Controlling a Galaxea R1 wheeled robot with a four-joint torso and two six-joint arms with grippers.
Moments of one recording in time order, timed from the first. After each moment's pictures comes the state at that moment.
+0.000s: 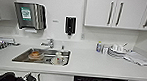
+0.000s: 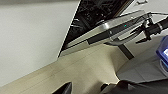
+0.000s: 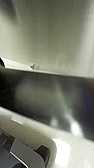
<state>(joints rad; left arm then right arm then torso) 0.46 1.89 -1.02 -0.05 0.66 -0.17 -0.85 2.20 -1.71 0.07 -0.46 1.46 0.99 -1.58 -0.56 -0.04</state>
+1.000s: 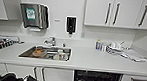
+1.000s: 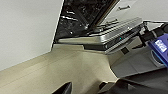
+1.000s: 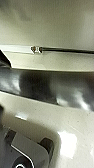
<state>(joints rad) 0.48 1.90 -1.02 -0.04 0.65 -0.17 -0.95 2.26 -1.81 0.07 -0.38 1.48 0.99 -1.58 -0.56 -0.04</state>
